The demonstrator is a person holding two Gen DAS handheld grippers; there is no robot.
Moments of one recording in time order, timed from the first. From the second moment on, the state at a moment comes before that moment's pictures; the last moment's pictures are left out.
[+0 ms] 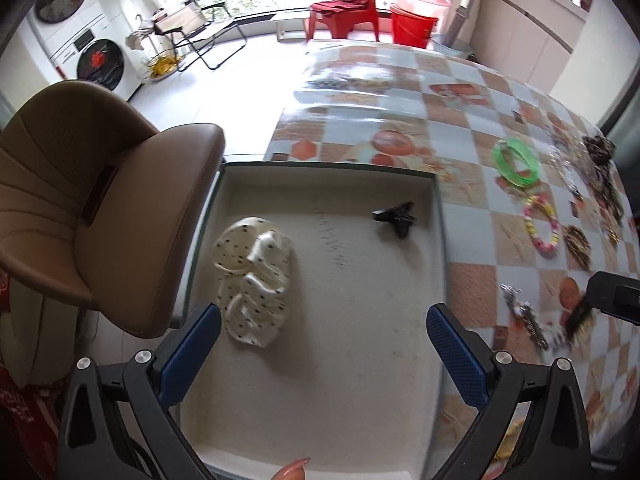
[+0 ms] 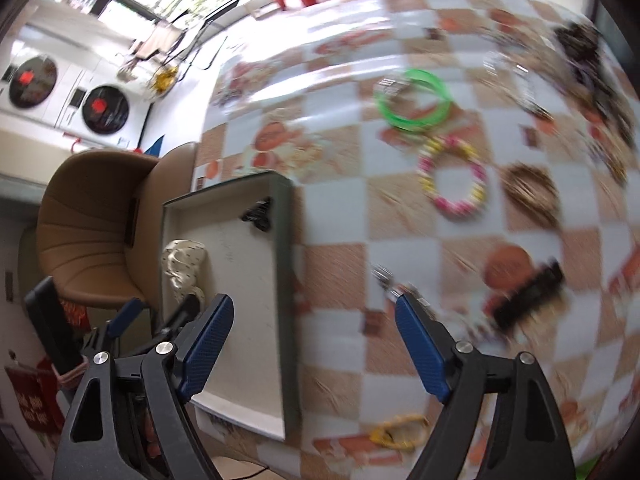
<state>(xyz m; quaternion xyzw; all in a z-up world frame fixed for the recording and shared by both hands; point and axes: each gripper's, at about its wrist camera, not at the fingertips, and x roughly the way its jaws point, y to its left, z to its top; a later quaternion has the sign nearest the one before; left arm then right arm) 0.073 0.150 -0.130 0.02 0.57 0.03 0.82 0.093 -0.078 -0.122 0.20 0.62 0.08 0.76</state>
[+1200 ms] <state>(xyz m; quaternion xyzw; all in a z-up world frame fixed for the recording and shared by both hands) 0.164 0.007 -0.135 -0.04 0.60 -0.02 0.80 0.106 -0.252 -0.152 0.18 0.64 -0.04 0.75</state>
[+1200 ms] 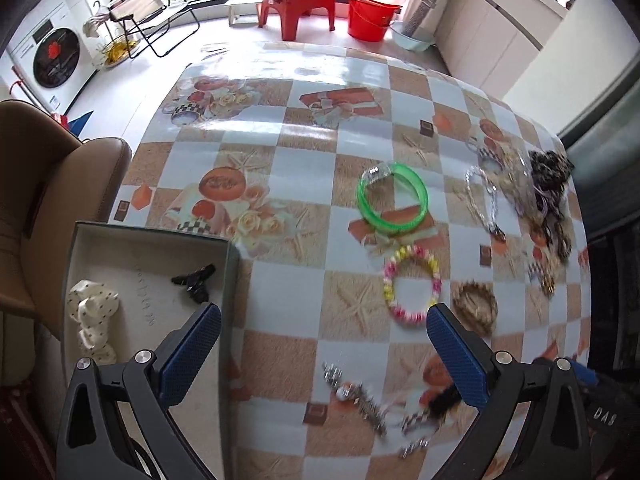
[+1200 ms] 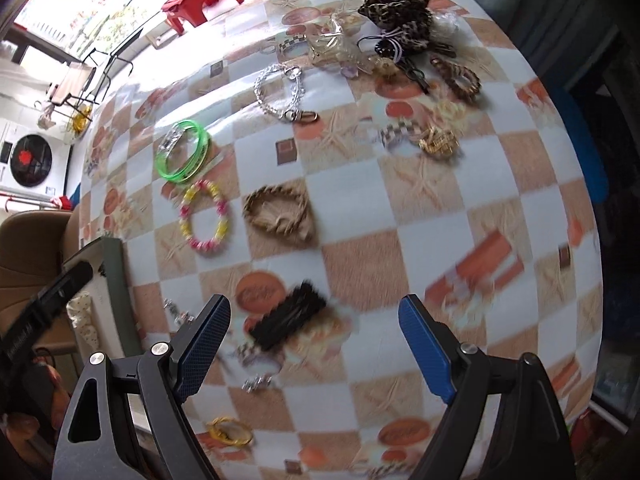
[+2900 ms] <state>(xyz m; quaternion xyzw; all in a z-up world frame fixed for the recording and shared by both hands) 0.253 -0.038 -0.202 -0.05 0.61 -0.03 0.79 0.177 -0.240 -0.191 0.09 0.61 -0.01 0.79</state>
